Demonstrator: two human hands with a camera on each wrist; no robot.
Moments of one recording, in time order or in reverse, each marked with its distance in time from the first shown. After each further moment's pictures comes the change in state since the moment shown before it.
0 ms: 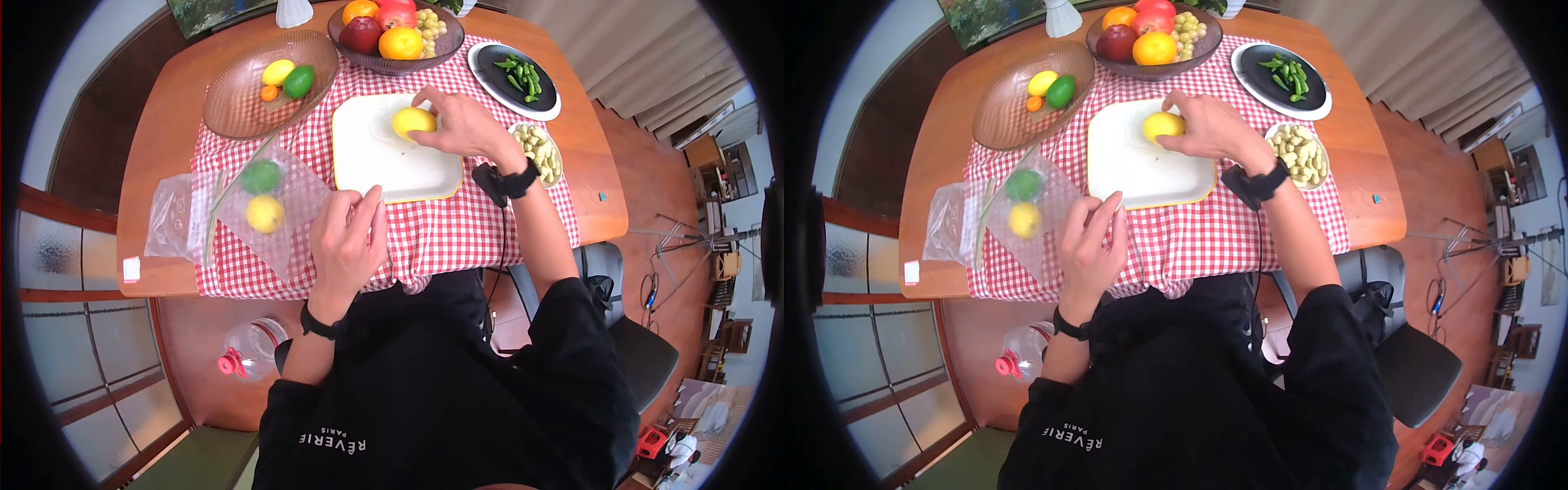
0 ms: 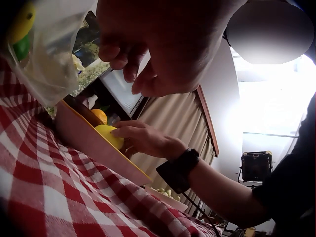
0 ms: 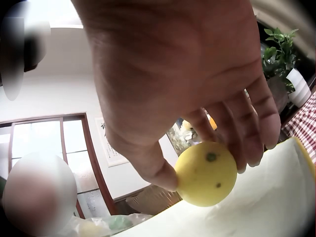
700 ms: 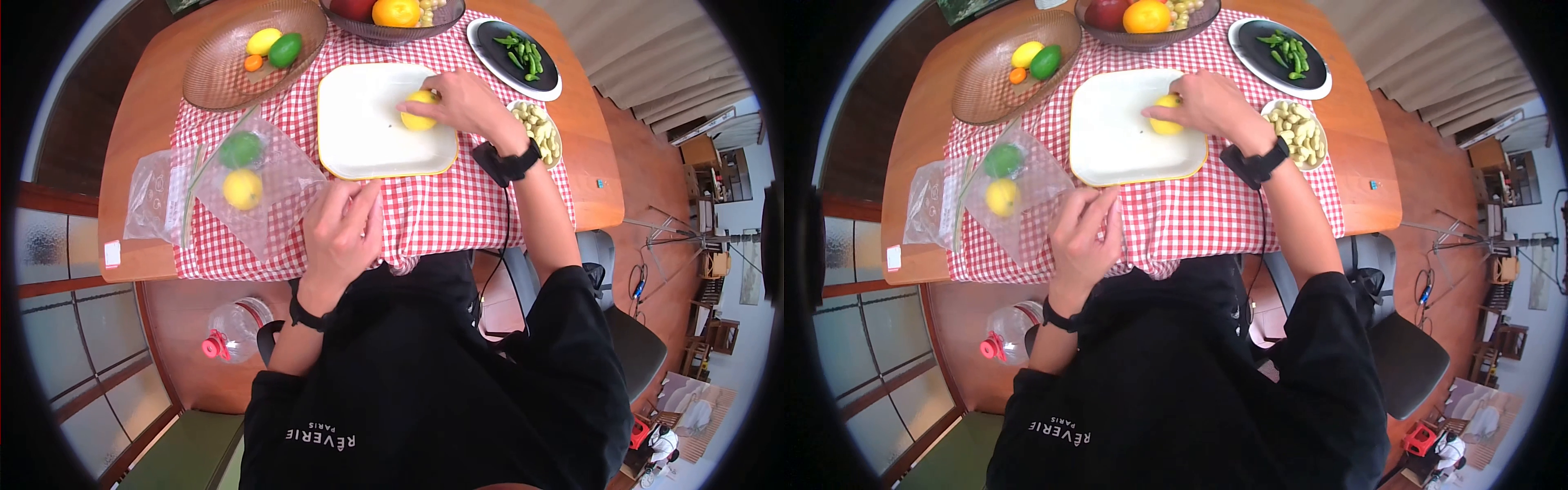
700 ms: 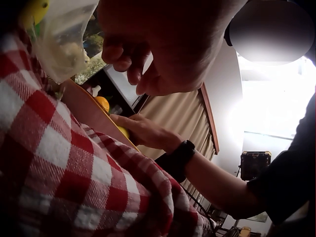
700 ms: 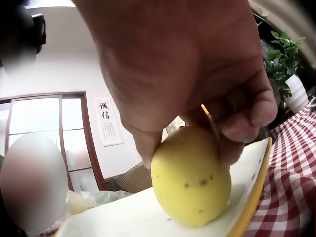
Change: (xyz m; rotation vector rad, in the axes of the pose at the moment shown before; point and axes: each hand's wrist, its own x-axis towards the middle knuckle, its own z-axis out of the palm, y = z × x) left_hand -0.021 0.001 0.013 -0.055 -0.007 0.034; right_hand -0.002 0.022 0.016 -0.153 -0.020 0.001
